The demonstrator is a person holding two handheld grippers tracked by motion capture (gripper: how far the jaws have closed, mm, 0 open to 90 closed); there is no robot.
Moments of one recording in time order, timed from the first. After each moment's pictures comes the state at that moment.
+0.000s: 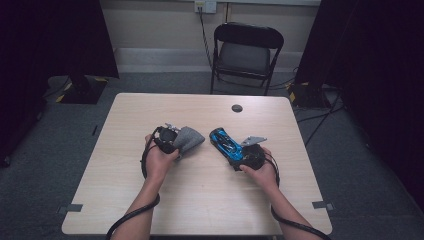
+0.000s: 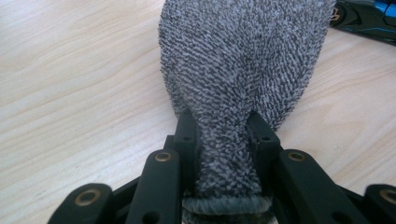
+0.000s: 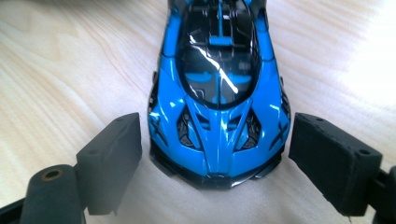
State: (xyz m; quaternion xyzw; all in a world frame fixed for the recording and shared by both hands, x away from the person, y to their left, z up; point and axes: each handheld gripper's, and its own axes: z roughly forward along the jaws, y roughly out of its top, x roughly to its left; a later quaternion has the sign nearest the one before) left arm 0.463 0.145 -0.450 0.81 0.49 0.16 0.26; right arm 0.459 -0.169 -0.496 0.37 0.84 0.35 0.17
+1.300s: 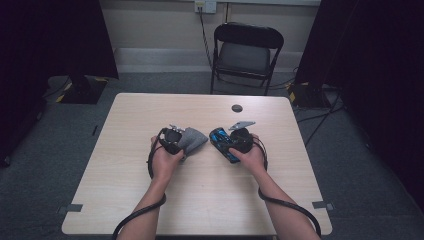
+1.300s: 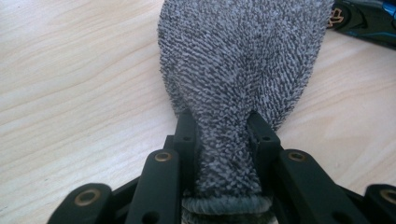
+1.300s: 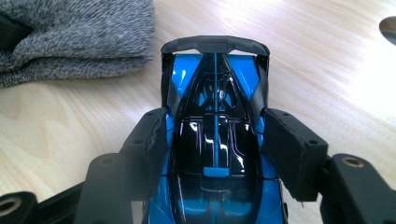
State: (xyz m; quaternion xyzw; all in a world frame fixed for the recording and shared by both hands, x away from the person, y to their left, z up) left arm 0.474 0.127 -0.464 0.80 0.51 0.16 0.26; right arm 0.505 -0.133 -0.480 0.37 0.84 0.36 0.17
